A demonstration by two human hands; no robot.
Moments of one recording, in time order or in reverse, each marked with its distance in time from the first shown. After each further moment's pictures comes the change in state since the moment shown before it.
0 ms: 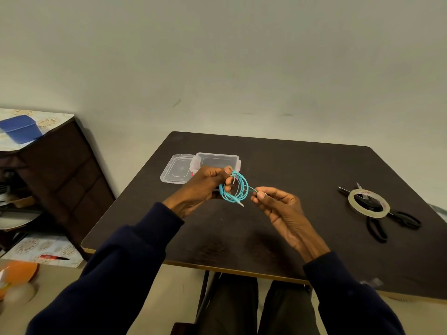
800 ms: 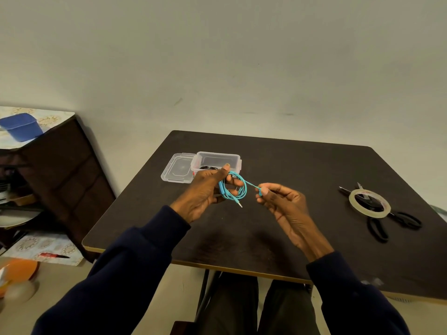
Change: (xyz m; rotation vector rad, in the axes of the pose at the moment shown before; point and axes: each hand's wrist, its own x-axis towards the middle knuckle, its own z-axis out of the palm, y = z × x) left_hand -0.002 -0.009 0.009 -0.288 0.181 -0.124; right_hand -0.005 -0.009 0.005 -0.115 0.040 -0.074
